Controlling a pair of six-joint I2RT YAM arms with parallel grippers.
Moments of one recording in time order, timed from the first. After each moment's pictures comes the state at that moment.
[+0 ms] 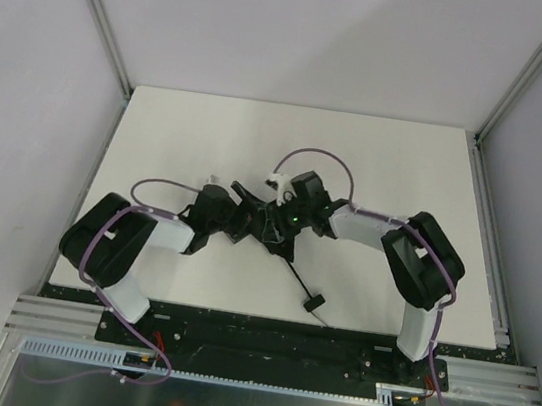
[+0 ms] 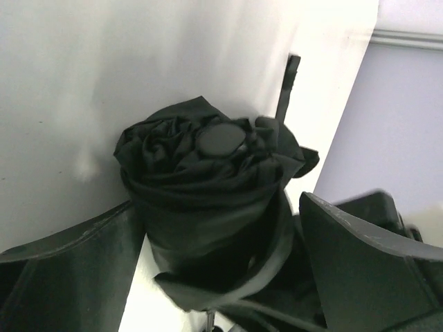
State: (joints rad) left arm -0.48 1.62 0.52 0.53 0.14 -1.33; right arm 0.76 1.90 1.15 -0.08 -0.36 0.09
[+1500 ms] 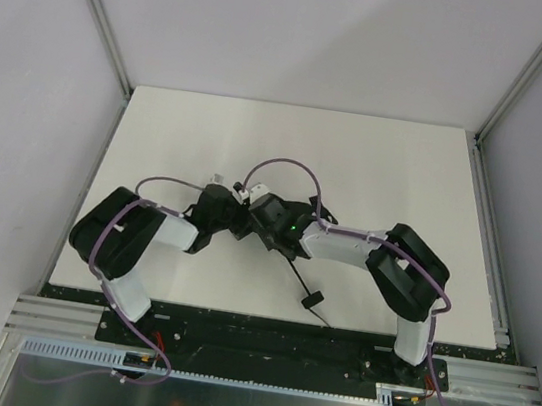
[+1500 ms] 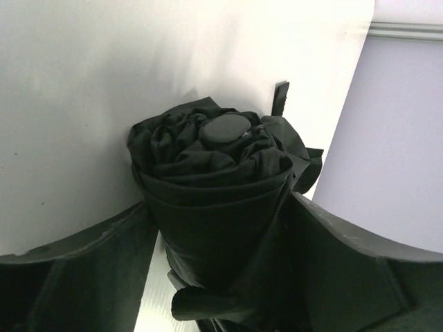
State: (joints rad) left arm -0.48 1.71 0.53 0.63 0.16 -1.31; right arm 0.99 1.93 1.22 -0.21 0.37 0.11
